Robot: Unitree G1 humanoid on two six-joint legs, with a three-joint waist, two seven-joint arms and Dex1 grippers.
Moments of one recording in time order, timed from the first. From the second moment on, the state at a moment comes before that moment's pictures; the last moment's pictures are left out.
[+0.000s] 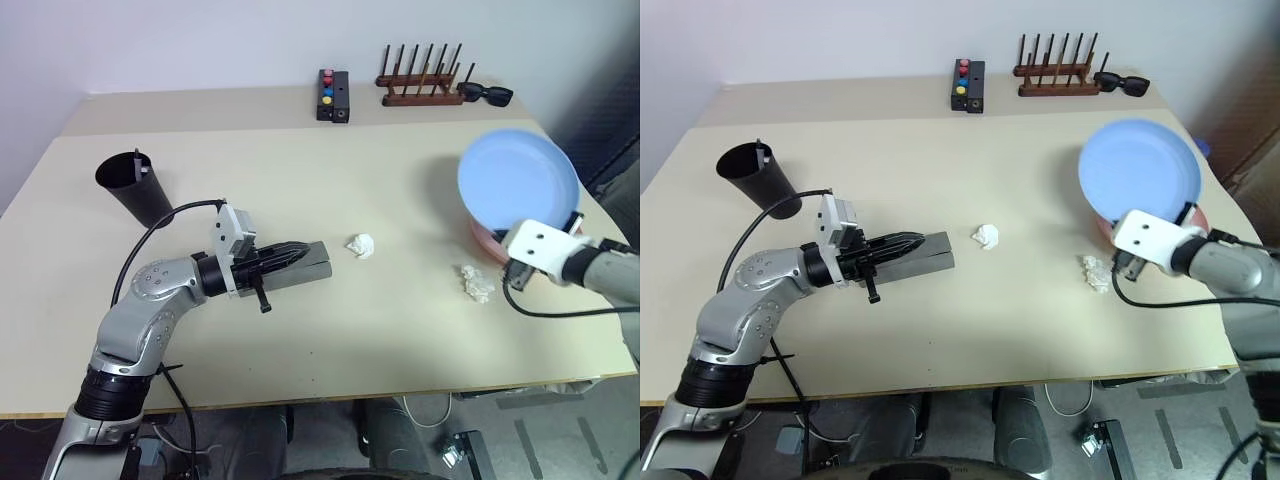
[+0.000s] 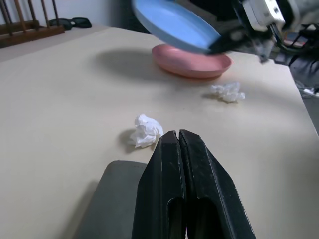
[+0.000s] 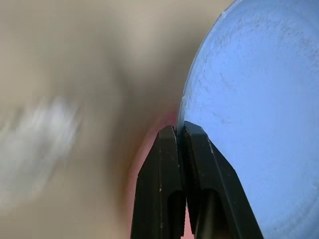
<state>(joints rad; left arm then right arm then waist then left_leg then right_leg) -0.31 0.51 -0.05 -0.24 -0.51 0.42 -0.91 -0.06 -0.99 -0.19 -0.06 -0.11 0.07 0.76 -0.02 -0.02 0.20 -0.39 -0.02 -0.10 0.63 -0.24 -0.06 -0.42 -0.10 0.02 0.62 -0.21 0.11</state>
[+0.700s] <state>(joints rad) -0.29 0.49 -0.04 -0.20 -0.49 0.35 -0.91 -0.12 -0.96 -0.21 -0.05 -0.02 0.07 0.74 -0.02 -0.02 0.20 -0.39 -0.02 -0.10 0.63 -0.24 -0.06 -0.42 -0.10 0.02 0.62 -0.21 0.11</state>
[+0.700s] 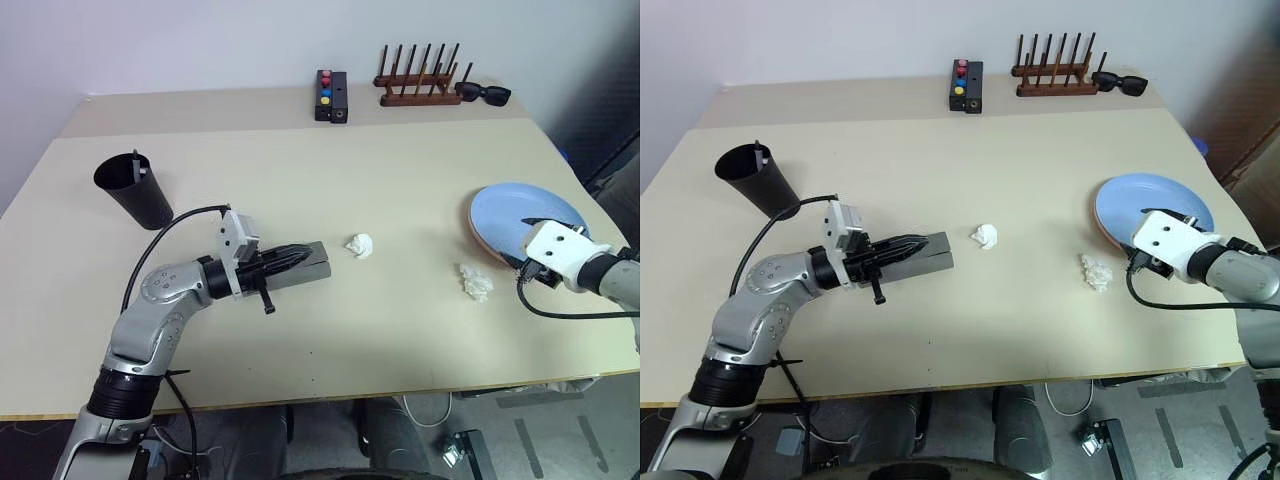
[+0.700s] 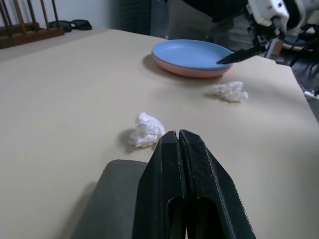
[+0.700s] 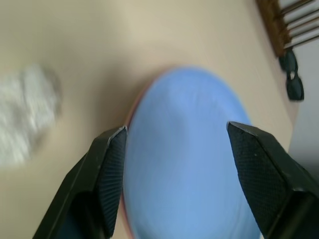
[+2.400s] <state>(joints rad) -0.26 0.50 0.01 -0.22 -0.47 0.34 -0.84 -0.35 -0.77 -0.22 0.14 0.07 0.39 0.52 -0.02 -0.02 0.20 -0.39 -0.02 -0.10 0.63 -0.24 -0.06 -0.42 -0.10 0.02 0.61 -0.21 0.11</state>
